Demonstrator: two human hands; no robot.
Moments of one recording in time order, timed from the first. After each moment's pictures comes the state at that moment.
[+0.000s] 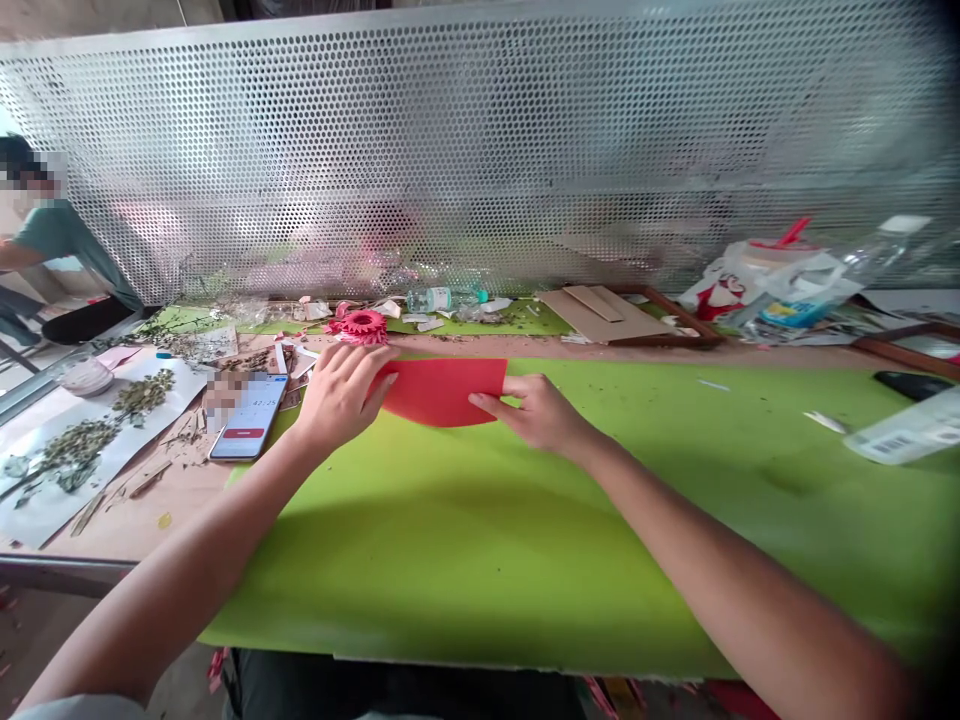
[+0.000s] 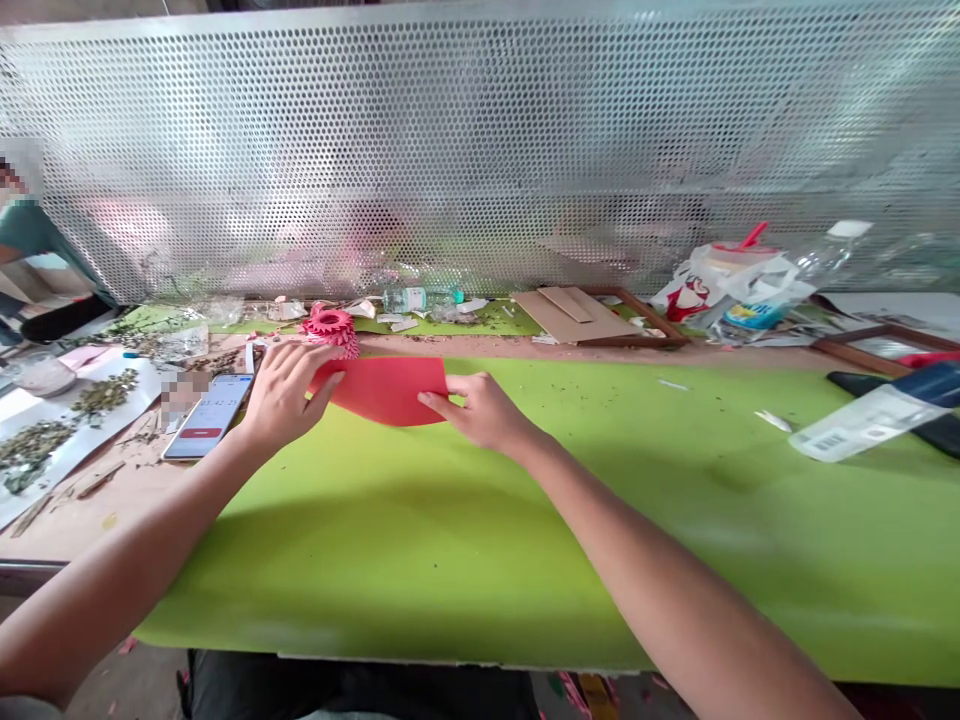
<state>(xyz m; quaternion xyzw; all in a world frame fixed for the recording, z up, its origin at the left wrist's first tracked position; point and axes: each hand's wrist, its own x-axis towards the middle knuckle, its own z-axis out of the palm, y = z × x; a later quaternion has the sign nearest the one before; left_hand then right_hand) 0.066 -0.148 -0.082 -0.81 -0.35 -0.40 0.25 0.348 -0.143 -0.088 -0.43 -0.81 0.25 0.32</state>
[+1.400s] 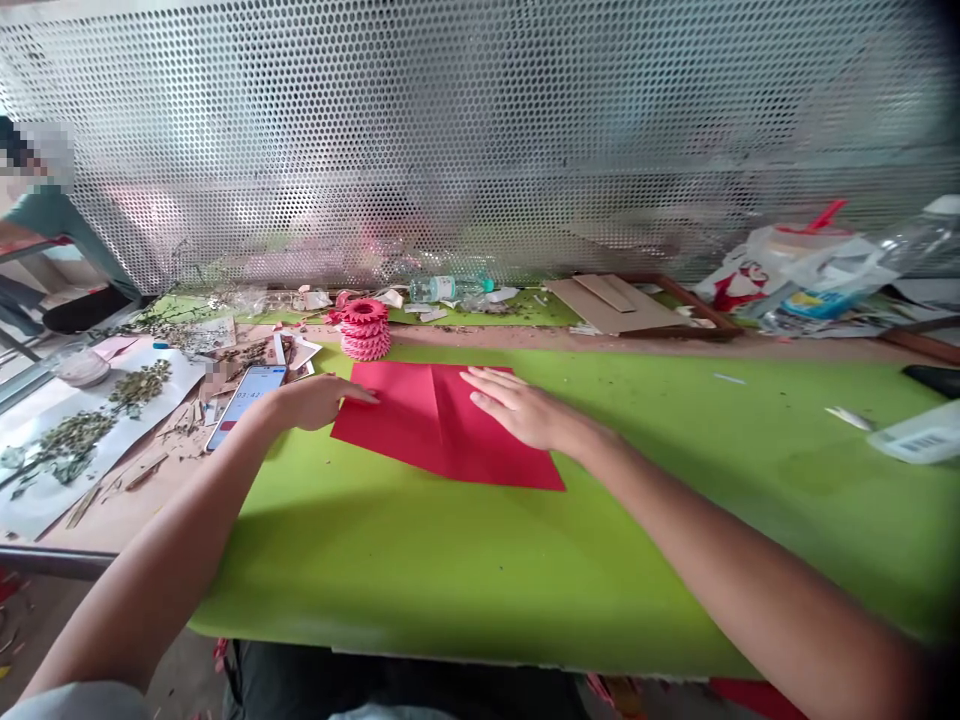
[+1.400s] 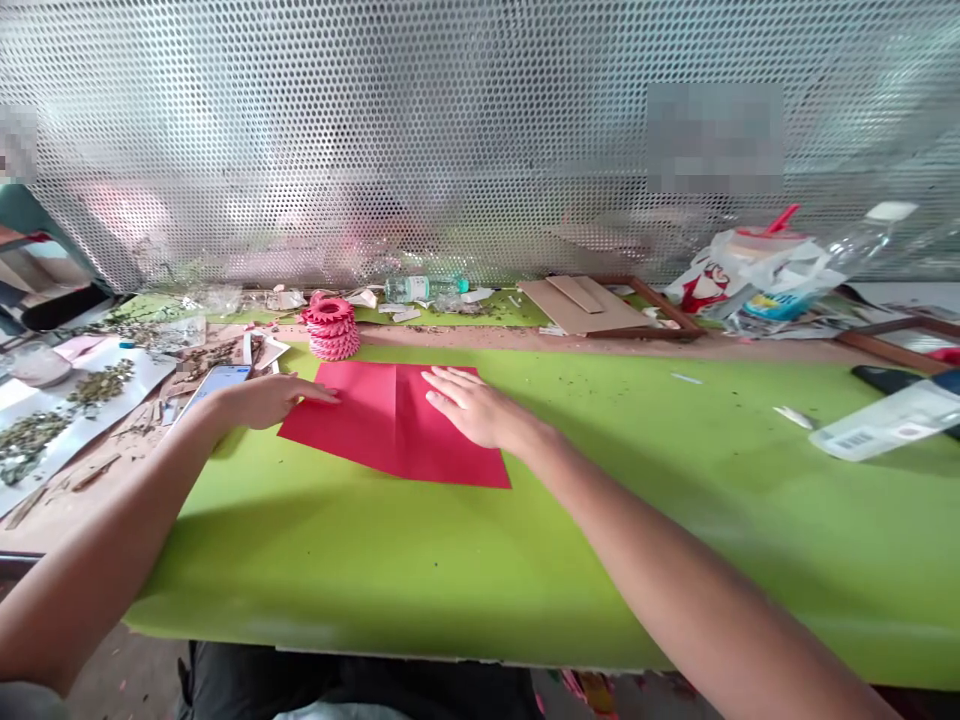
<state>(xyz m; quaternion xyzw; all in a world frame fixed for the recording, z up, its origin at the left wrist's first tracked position) 0.016 -0.118 -0.097 -0.91 -0.40 -0.02 -0.08 0.358 -0.123 -0.114 -0.48 -0.86 0.12 0.13</state>
